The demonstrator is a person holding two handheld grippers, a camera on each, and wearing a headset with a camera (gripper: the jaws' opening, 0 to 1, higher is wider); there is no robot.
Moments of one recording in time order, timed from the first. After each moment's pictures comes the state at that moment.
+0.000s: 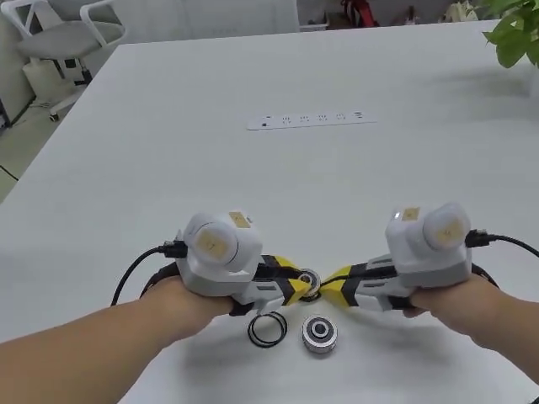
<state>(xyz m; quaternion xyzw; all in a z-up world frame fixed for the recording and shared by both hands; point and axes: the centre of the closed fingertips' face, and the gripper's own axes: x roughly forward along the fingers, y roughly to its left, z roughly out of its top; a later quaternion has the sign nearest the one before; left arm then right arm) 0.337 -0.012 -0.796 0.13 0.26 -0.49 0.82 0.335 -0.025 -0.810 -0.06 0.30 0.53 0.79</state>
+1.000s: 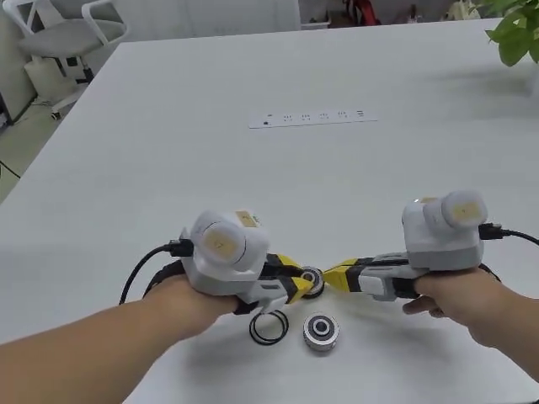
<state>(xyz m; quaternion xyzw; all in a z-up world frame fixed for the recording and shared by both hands) 0.338 -0.014 -0.797 0.14 0.26 -0.48 0.82 0.336 -0.022 -0.793 0.06 0.32 0.50 0.80</state>
